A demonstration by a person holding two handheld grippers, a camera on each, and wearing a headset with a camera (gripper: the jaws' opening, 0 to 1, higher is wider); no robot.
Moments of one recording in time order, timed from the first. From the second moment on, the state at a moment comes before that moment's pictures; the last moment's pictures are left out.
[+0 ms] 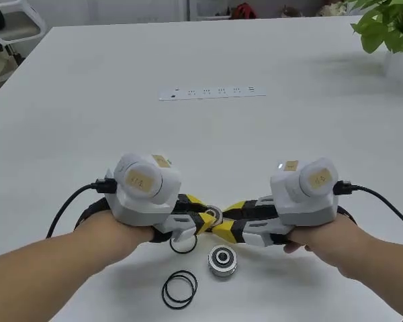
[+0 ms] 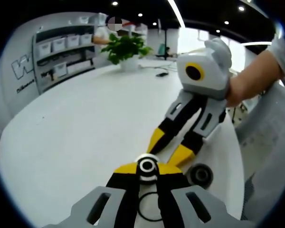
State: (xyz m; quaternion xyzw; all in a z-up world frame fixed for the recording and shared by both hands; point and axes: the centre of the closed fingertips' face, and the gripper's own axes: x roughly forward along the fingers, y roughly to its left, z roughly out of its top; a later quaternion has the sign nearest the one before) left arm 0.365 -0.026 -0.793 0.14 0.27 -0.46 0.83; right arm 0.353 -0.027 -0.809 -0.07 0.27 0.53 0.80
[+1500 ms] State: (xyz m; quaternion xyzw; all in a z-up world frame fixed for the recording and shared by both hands) left arm 0.361 -0.023 -0.793 0.14 0.27 -0.46 0.83; right arm 0.356 -0.039 -0.808 0.08 0.32 0.49 0.81
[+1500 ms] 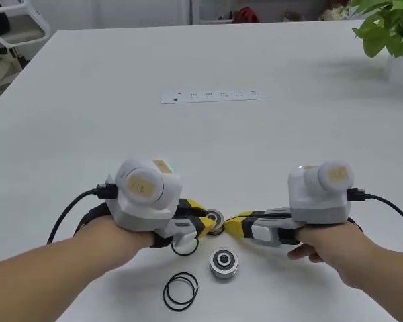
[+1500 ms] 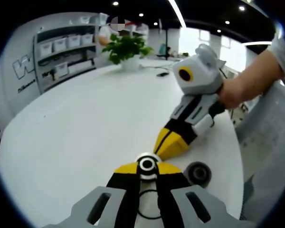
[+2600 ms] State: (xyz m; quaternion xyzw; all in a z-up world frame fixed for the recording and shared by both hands) left arm 0.360 -0.023 -0.794 0.15 0.27 -0.45 0.83; right arm 0.359 -0.031 -0.791 0.11 0.30 0.49 0.81
